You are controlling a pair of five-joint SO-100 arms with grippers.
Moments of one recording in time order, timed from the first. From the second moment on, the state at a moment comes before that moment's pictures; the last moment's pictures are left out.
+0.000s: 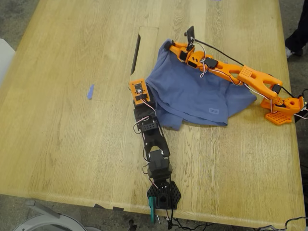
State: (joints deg) arm 0 -18.0 100.8 127.8 -23.9 -90.2; arm 1 24.8 12.7 3.0 -9.3 -72.9
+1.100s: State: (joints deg) arm 0 2.4 128.0 110.4 46.8 -91.7; arm 1 25.9 49.3 -4.4 82.0 -74.4
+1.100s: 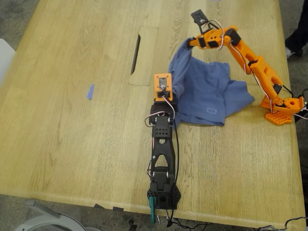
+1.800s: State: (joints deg) arm 0 18.6 128.0 89.7 76.8 -95.9; arm 1 25.6 90.7 40.3 96.9 -73.6
